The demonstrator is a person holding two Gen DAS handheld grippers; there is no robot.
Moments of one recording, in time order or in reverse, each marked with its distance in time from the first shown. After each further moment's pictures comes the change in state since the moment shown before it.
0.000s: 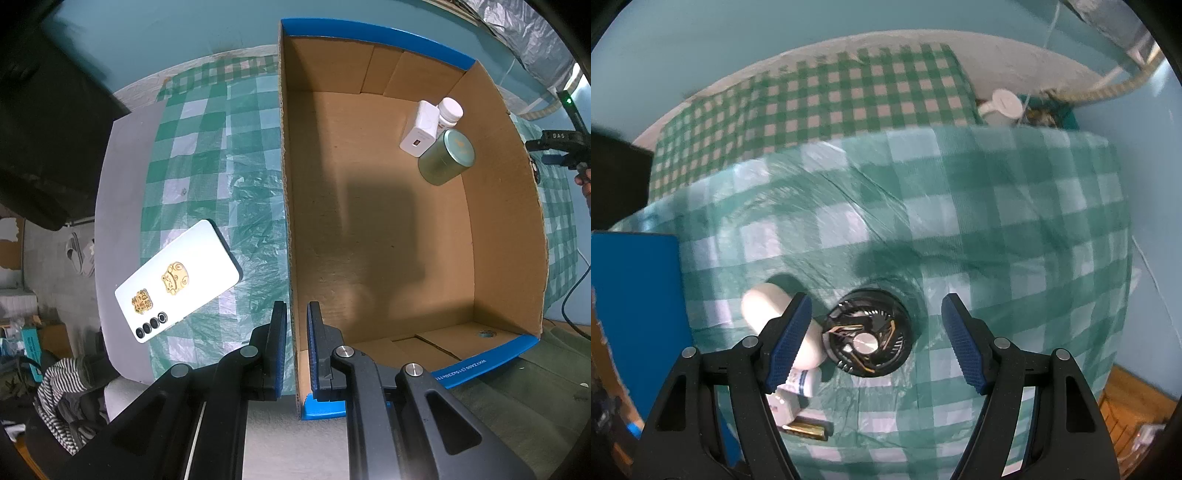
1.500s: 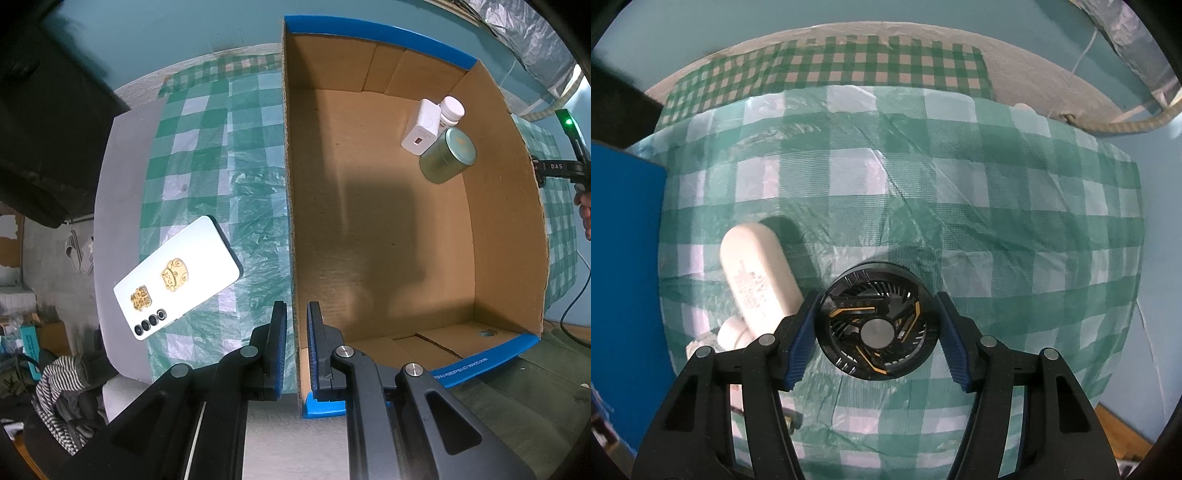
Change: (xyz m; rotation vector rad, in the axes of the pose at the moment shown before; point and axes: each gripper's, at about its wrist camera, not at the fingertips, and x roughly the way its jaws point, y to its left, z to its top) left arm 0.002 -0.001 -0.003 -0.005 0.004 -0.002; right arm 0.016 0.017 -0.029 -0.190 -0.003 -0.043
